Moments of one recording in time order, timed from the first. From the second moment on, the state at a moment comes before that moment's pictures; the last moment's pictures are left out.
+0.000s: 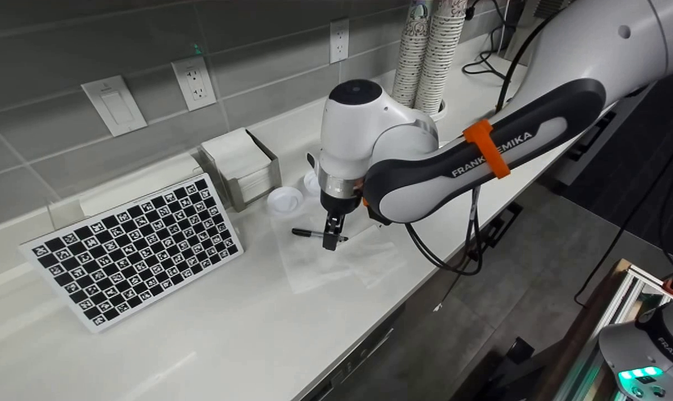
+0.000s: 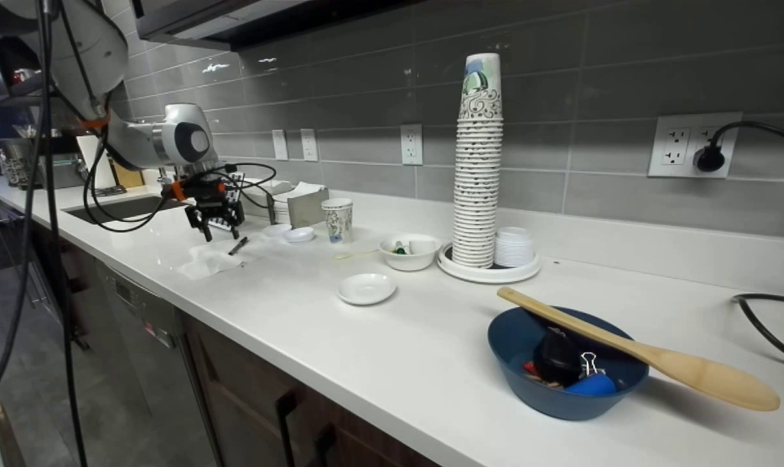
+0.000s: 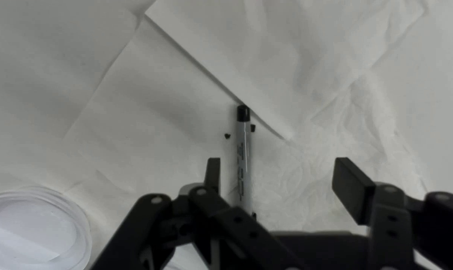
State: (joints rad) arm 0.32 0.47 0.24 -1.85 -0.23 2.40 0.03
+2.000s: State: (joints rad) arm 0.25 0.34 0.17 -1.75 -0.09 2.36 0.11
